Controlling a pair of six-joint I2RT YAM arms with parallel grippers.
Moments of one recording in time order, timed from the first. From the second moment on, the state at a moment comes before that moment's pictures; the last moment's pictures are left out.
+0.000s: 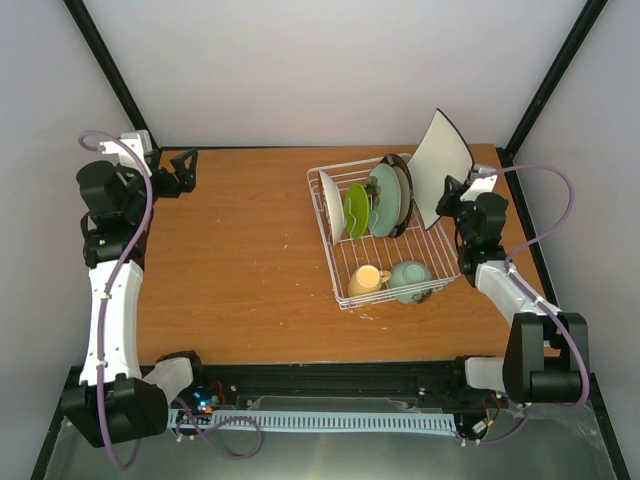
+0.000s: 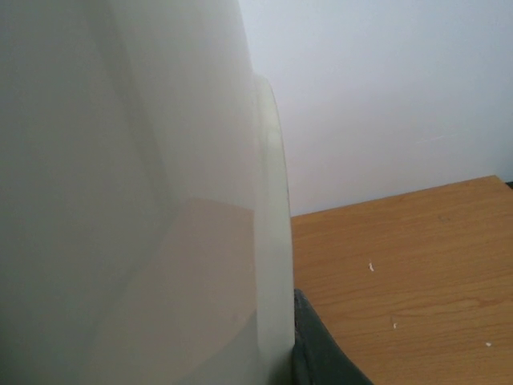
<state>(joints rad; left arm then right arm) 0.22 1.05 1.11 -0.17 0.50 -0.19 0.01 1.29 0.68 0.51 -0.12 0.28</state>
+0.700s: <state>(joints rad) 0.22 1.13 1.13 -0.17 0.50 -0.18 0.03 1.51 0.68 0.66 -0.12 0.22</state>
